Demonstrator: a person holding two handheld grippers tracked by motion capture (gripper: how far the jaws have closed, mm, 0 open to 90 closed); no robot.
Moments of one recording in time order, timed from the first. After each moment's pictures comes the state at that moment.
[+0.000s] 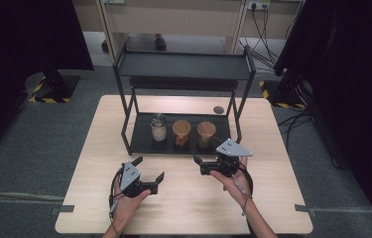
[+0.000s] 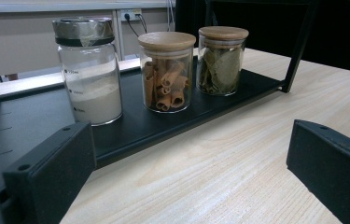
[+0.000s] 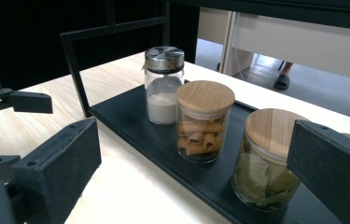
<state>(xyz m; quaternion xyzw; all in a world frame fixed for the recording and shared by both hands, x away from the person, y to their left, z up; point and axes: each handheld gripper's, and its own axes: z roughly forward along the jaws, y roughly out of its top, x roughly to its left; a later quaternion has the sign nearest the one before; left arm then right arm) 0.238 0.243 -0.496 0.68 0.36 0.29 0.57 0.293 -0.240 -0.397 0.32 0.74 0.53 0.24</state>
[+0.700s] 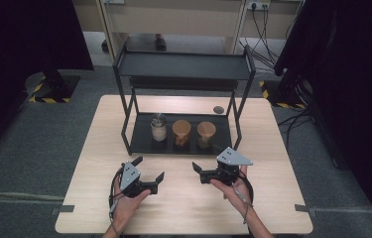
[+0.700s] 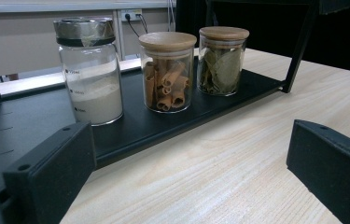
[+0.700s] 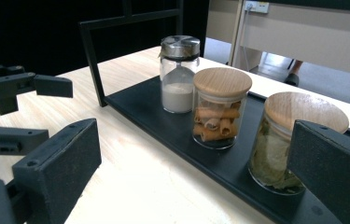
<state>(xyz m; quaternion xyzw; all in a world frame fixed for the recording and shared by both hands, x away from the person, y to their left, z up) 0.238 0.243 -0.496 0.68 0.36 0.29 0.57 0.278 -0.244 -0.412 0.31 0.75 0.54 0.23</state>
